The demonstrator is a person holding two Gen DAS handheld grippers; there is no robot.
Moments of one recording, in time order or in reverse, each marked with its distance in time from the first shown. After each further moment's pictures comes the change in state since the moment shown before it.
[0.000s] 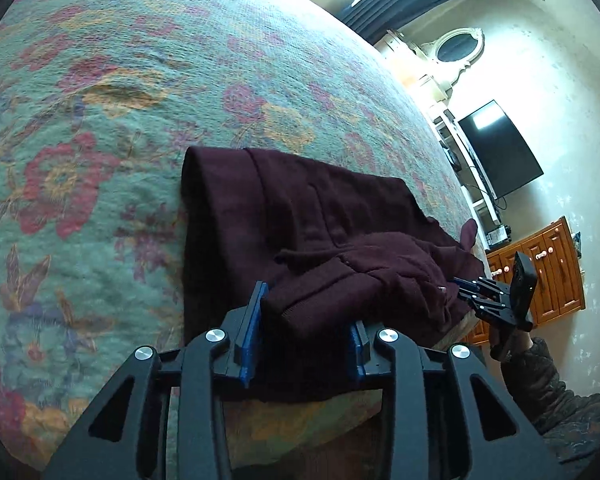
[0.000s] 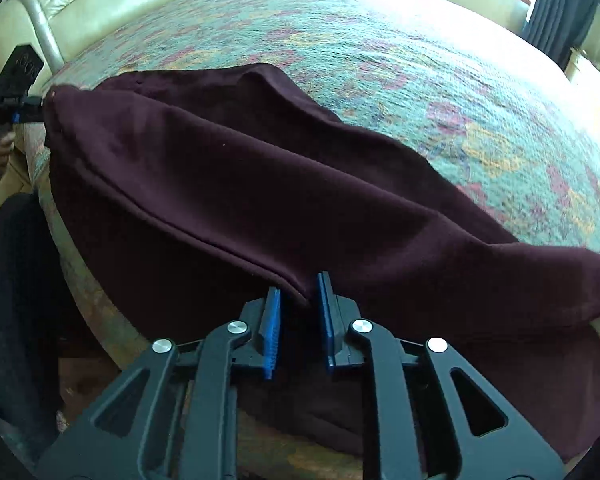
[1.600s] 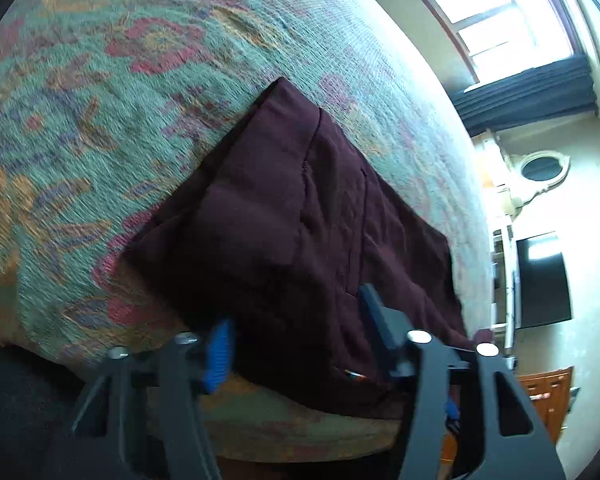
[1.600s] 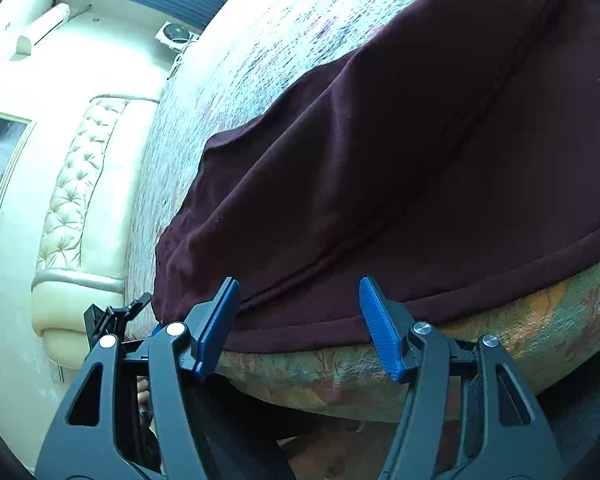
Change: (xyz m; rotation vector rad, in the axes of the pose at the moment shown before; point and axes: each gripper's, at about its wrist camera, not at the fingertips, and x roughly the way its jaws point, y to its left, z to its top) left arm 0.024 -0.016 -0.033 -0.455 -0.171 0.218; right arm -0.011 -0.049 -0.060 0.893 -0.116 0.405
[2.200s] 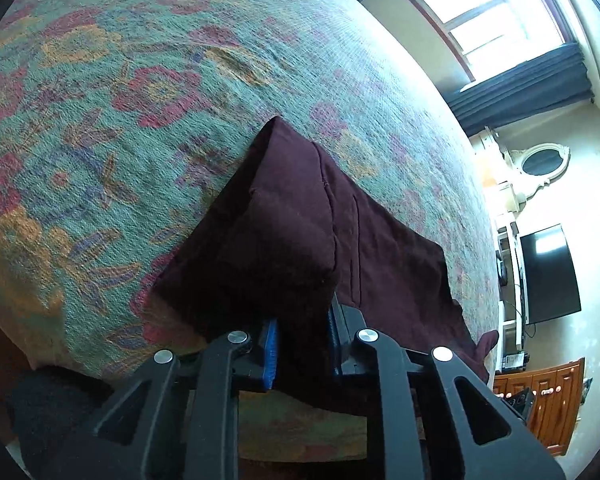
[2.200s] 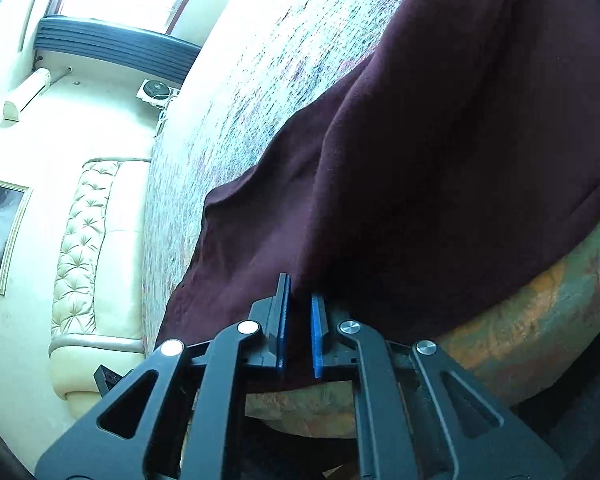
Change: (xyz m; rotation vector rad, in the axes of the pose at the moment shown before) left arm -0.028 0.001 0.008 0.018 -0.020 -0.037; right arm -0.016 -0.005 -0.014 0.140 -0.112 -0.004
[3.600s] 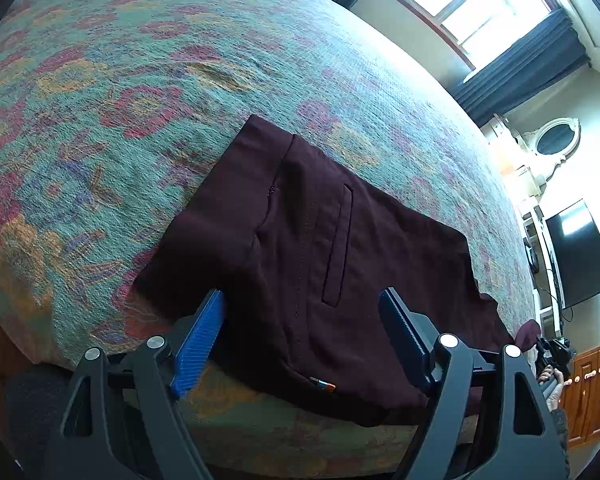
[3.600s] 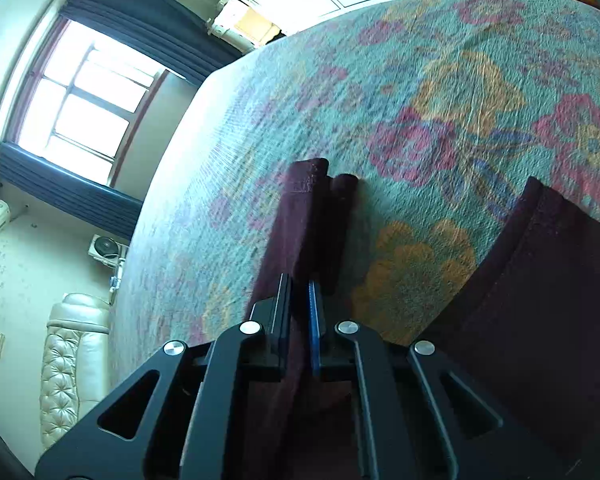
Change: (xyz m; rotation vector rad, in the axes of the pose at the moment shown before) left arm 0.015 -0.030 -0.017 0.125 -0.084 0.115; right arm -0.149 -0.140 0.262 0.181 -0.543 -0.092
